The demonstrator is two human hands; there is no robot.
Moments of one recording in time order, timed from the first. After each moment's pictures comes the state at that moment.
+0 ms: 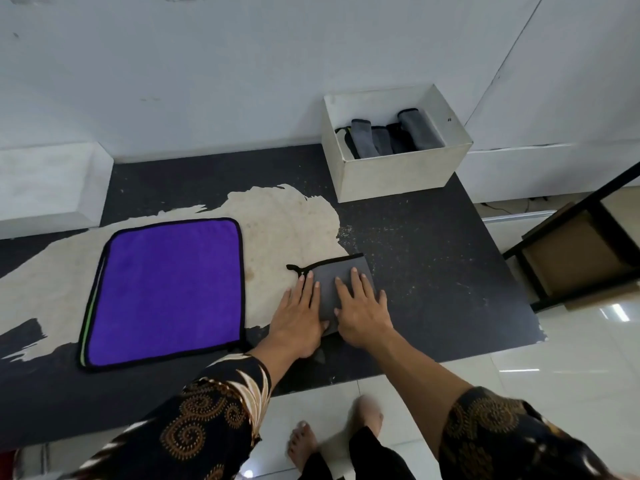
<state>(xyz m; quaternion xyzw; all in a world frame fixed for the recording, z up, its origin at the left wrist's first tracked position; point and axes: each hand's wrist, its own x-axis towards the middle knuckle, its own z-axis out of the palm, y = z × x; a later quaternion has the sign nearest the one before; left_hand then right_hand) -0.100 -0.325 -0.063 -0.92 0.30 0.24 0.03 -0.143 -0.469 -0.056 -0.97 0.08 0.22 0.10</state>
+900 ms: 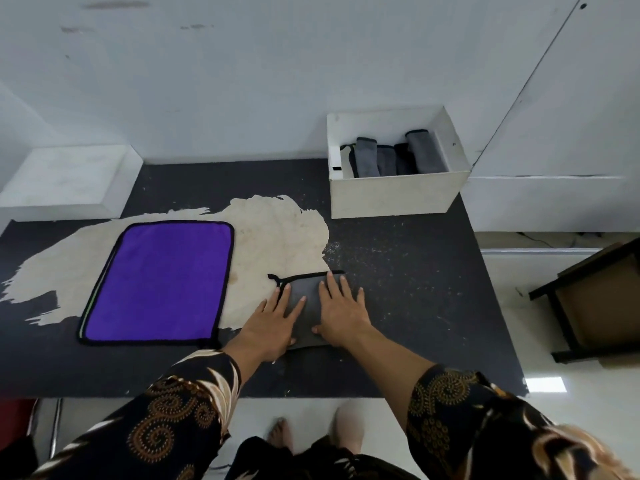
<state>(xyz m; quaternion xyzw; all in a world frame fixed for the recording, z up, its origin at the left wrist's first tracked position) -0.101 -0.350 -0.049 -0.91 0.26 0.29 0.10 -0.111 -0.519 -0.050 -0.95 -0.03 0.29 0.11</state>
